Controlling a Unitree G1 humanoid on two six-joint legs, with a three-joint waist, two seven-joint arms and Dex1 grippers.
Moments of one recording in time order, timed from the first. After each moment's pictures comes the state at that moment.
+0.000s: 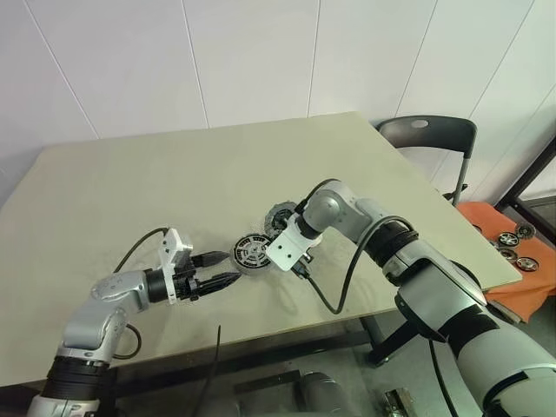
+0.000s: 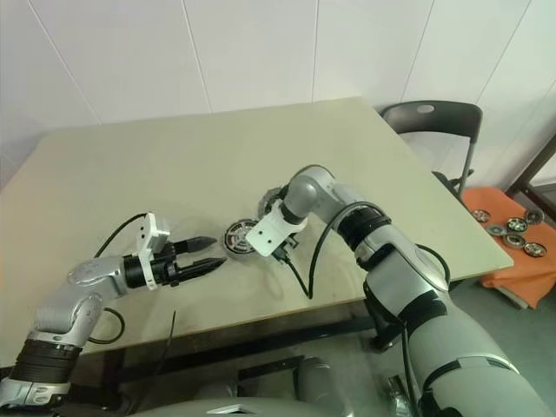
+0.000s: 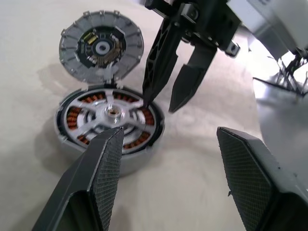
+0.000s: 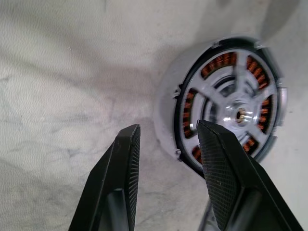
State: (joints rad) left arm -0.11 0.61 0.02 -0.08 -0.51 0.40 -1.05; right arm -1.09 -0.31 0.69 0.82 -0.41 -0.55 1.28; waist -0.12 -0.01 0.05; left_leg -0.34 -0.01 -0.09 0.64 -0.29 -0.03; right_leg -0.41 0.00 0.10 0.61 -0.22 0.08
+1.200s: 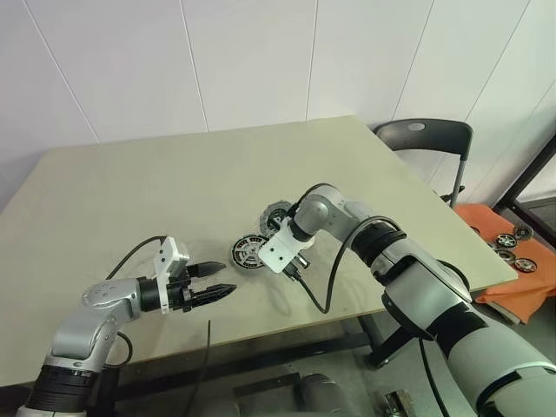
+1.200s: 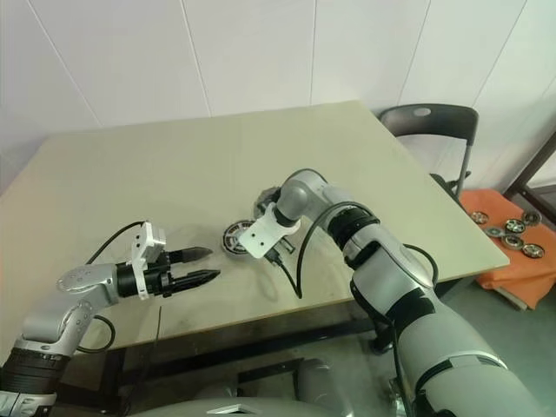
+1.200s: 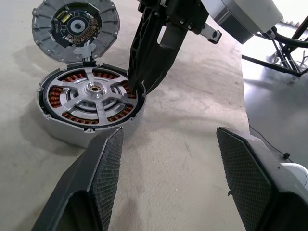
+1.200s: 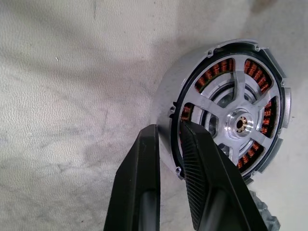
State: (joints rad) left arm -0.05 0.64 0.03 -0.12 -0.52 0.43 -1.06; right arm -1.12 -0.24 0.69 0.94 -0.46 -0.56 1.26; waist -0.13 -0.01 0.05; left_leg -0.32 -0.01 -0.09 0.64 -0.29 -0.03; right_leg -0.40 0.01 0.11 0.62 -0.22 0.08
